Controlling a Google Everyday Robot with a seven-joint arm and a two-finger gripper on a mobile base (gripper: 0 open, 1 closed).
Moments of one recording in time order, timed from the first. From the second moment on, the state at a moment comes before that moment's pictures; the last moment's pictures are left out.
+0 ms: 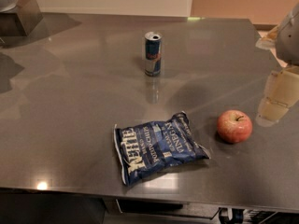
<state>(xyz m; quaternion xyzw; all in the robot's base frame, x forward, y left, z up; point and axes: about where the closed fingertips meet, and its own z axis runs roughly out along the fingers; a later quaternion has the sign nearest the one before) 0.438 -0.216 0.978 -0.60 0.78 -0.04 0.16</state>
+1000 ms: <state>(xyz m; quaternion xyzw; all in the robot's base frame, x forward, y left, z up) 0.445 -0.178 0.967 -0.64 0.75 -0.01 0.15</state>
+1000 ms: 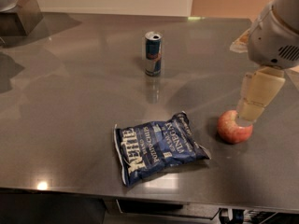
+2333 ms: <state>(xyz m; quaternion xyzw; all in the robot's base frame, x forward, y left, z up) 0.427 -0.085 0.868 -0.74 0.67 0.03 0.11</state>
